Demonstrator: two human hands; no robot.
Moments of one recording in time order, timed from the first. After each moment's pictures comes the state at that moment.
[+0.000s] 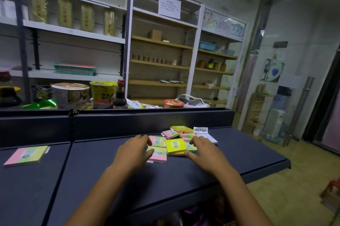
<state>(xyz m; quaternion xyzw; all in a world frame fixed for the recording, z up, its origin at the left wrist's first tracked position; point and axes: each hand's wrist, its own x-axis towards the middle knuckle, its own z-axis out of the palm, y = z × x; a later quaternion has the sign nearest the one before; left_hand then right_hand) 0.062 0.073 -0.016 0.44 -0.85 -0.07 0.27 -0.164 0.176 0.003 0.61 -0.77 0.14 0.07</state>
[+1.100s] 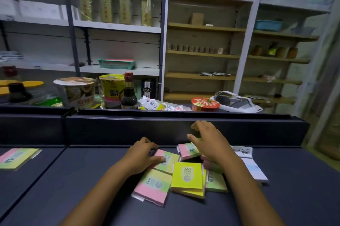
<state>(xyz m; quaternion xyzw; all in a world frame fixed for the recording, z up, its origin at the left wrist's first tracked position) -0.017 -0.078 -0.063 0.55 -0.80 -0.17 0.17 -0.259 -0.048 -0.012 0.72 -0.65 0.24 0.01</state>
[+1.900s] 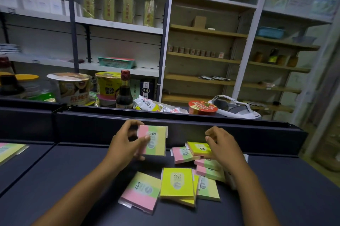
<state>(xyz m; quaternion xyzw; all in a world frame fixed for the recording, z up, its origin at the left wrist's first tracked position) -0.020 -0.047 -0.031 0.43 -0.58 -0.43 0.55 -0.311 -0.046 -0.020 0.66 -0.68 0.32 -0.03</state>
